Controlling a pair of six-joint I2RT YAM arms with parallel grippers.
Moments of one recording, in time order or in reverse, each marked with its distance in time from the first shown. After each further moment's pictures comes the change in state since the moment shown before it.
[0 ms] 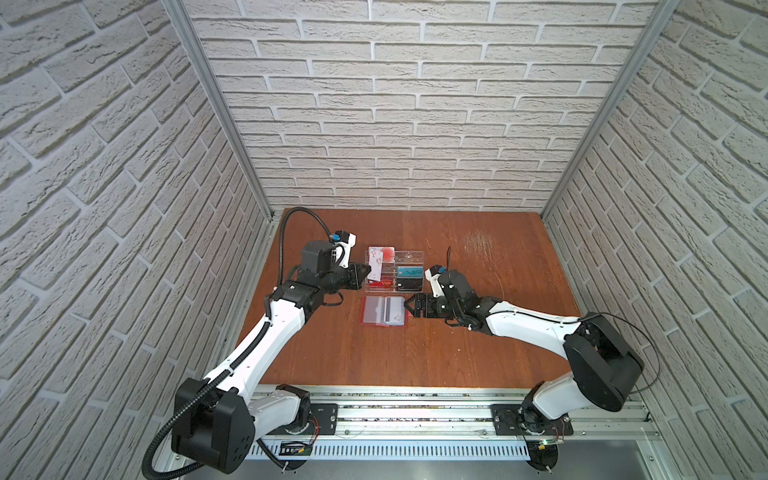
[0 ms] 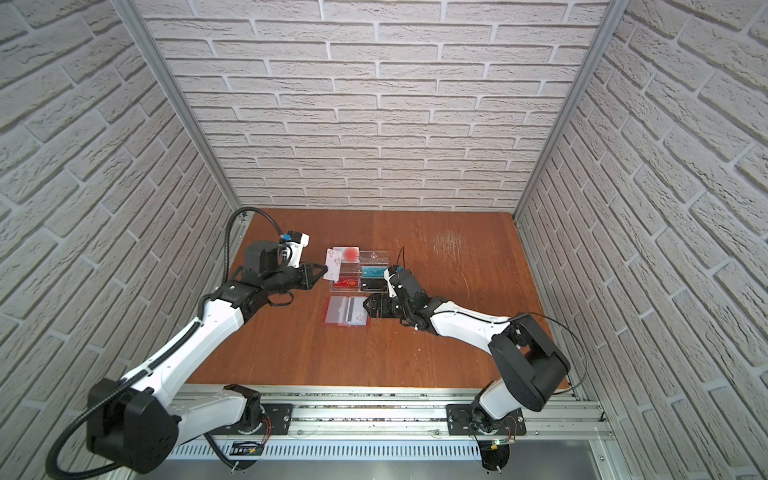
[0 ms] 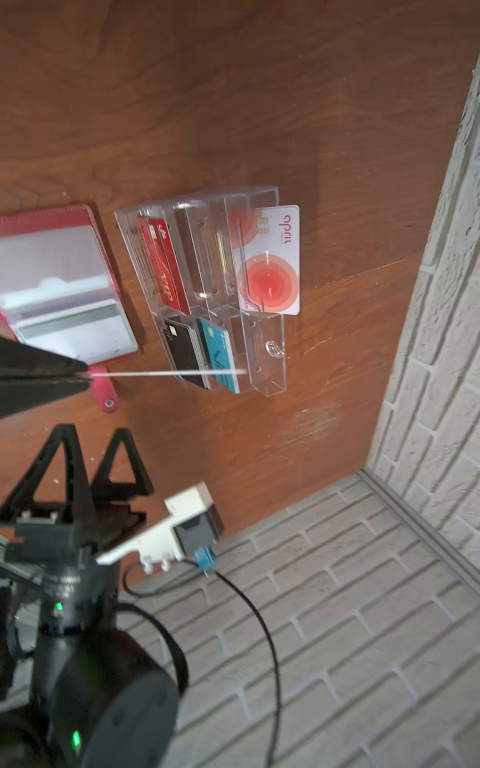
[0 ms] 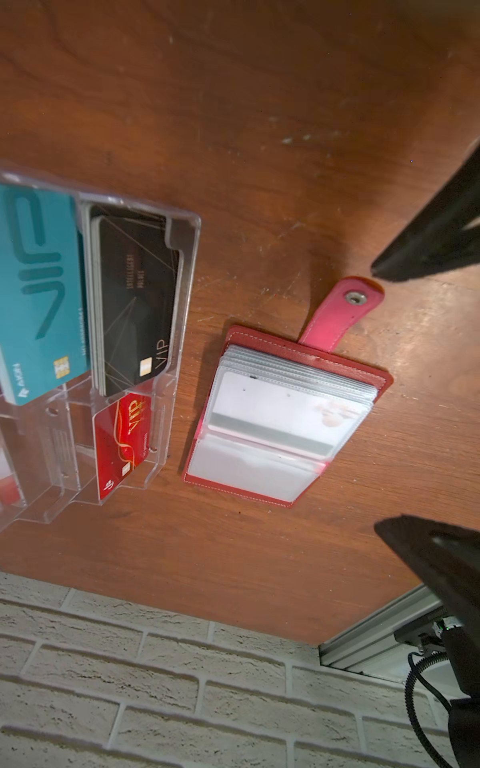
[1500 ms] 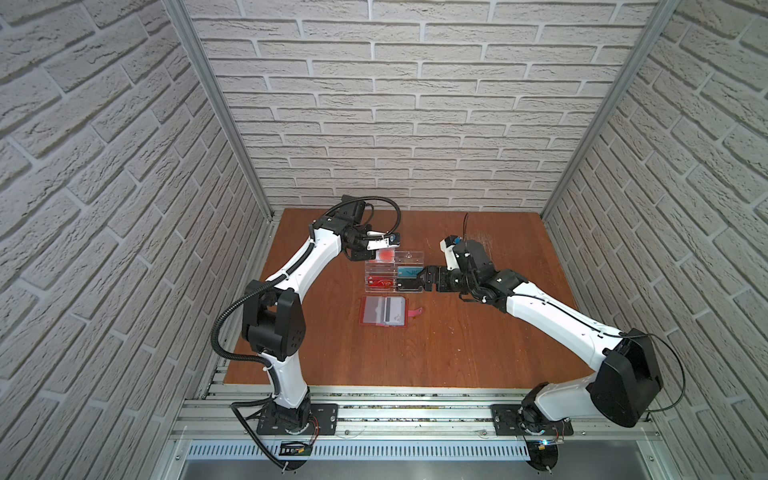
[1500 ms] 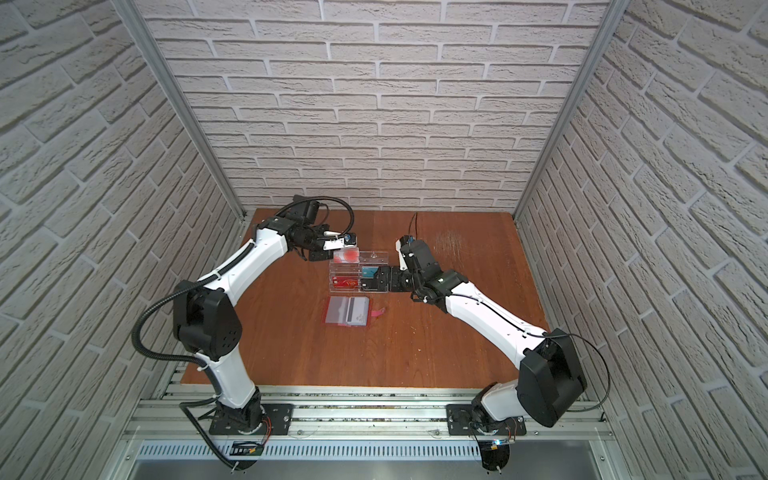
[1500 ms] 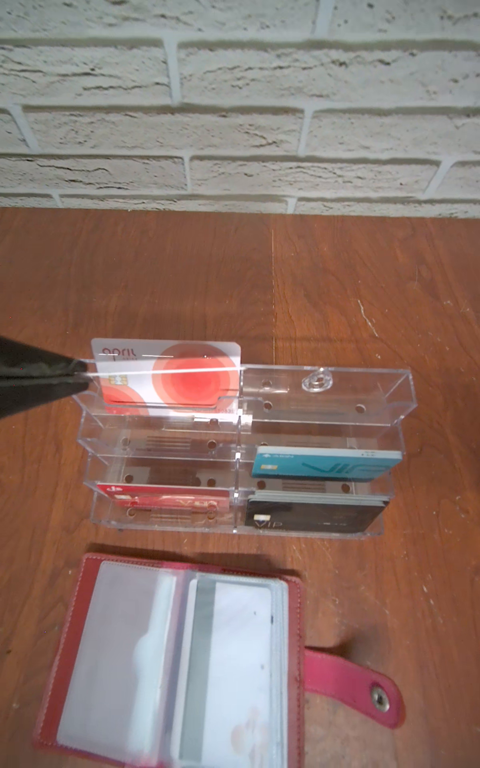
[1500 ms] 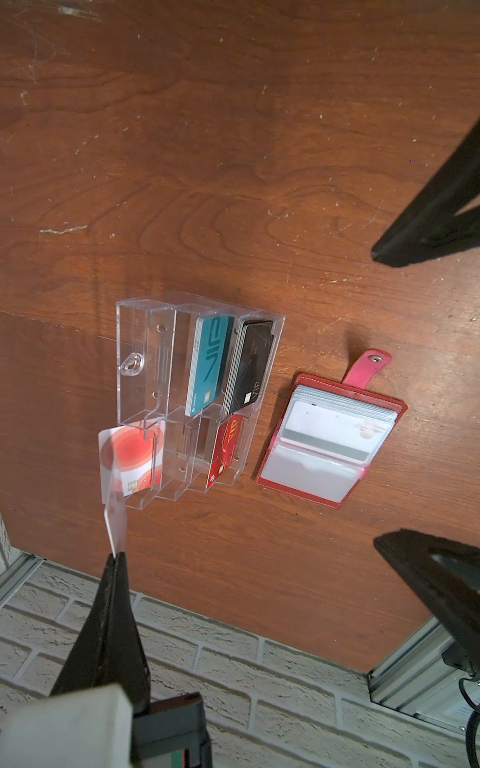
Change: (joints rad) left arm -0.040 0.631 0.711 -0.467 -0.185 1.532; right arm -0.113 -0.070 0.285 -0.356 0.090 -0.138
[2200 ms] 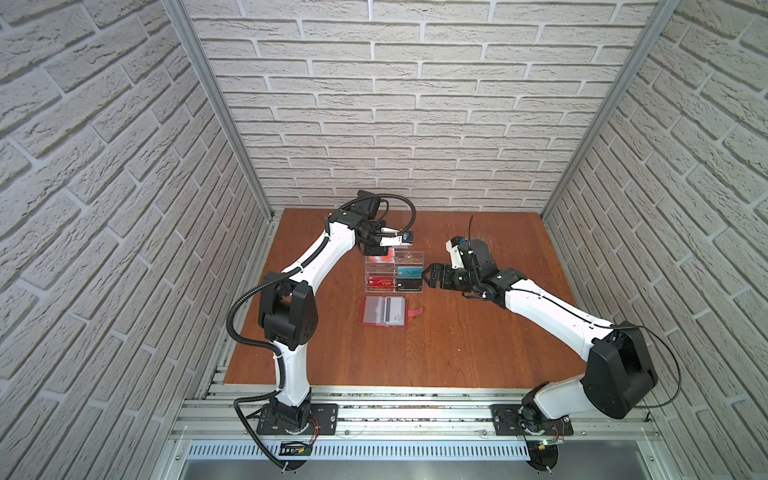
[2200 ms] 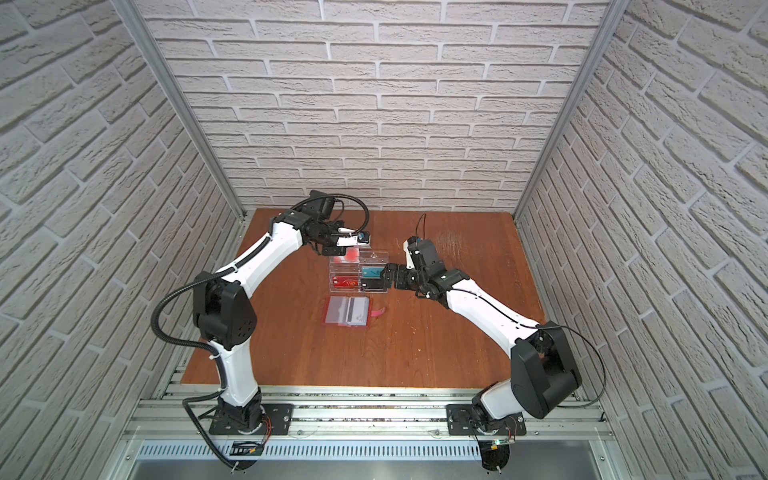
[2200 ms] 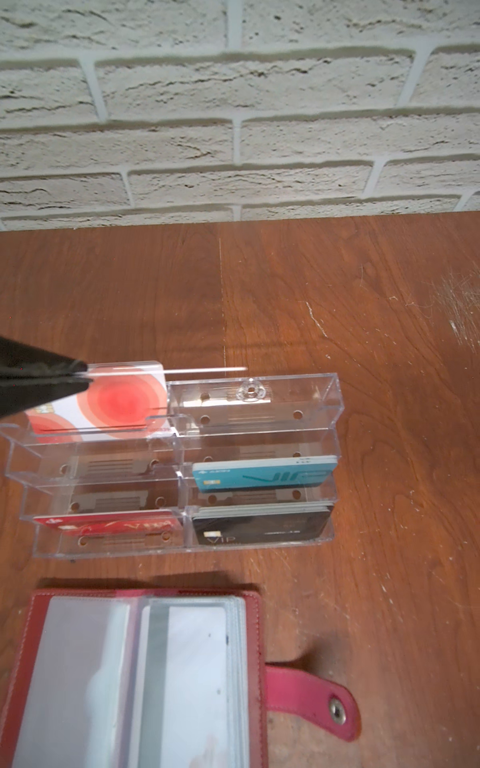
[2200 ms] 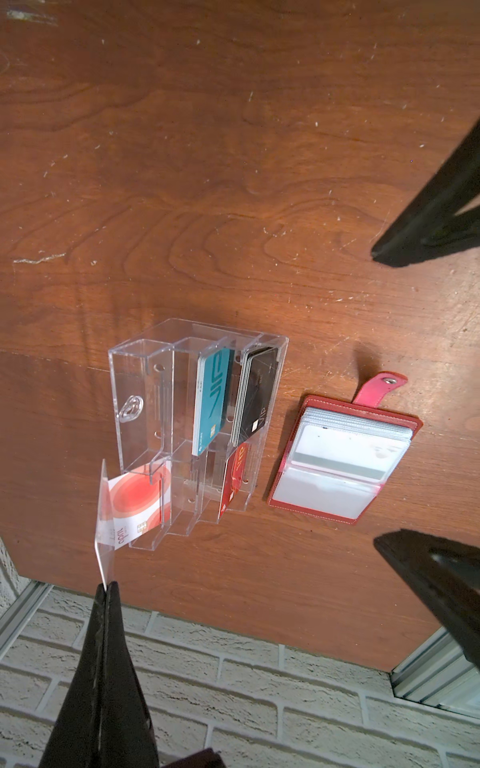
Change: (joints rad) left arm -0.079 0.119 0.159 -0.025 0.005 0.016; right arm -0.085 0.031 -0.056 0.054 -0.058 0.026
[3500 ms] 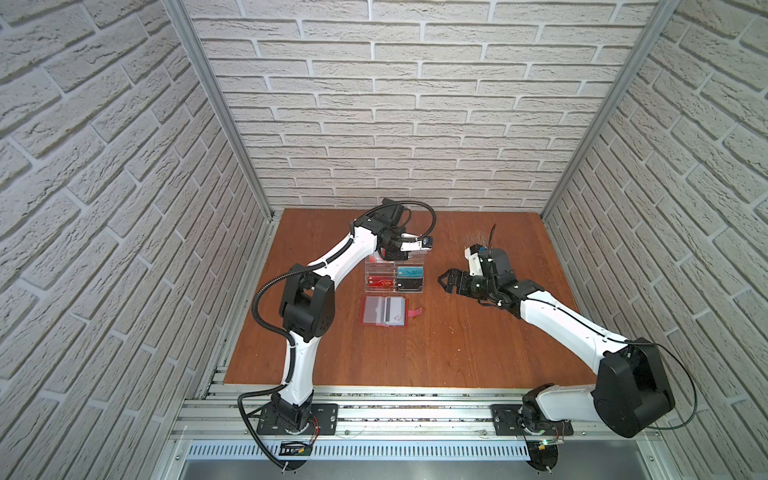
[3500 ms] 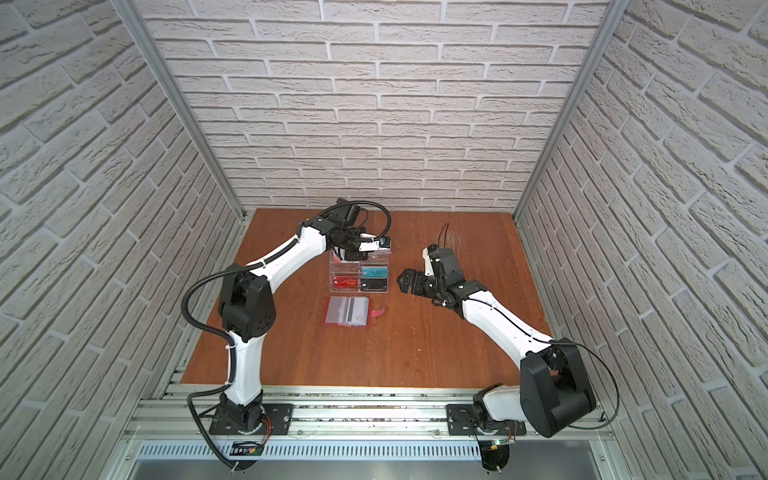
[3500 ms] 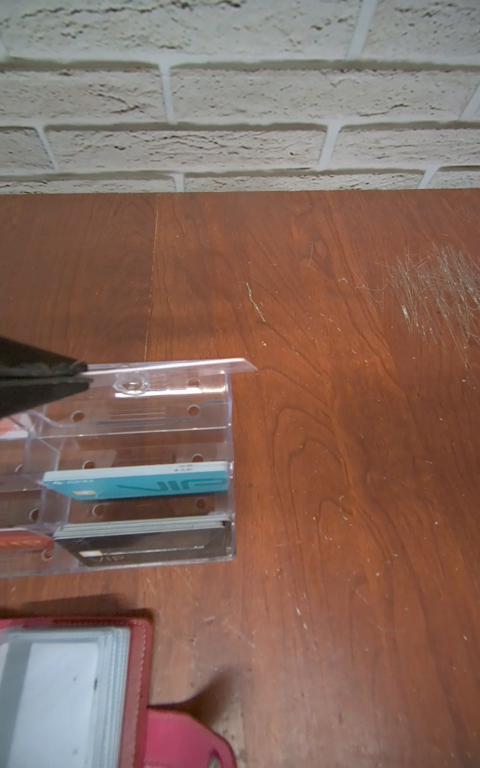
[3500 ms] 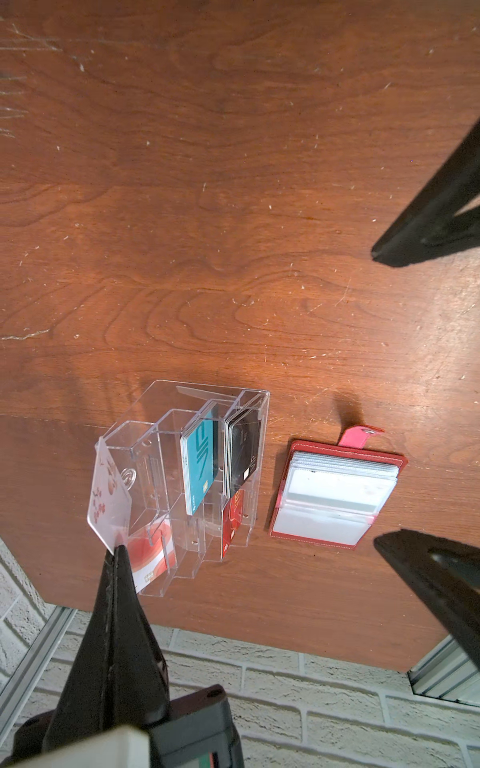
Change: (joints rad) left arm -0.091 0.113 0.034 0.095 -0.016 -0.103; right arm -0.112 -0.100 -0.153 0.055 -0.065 0.003
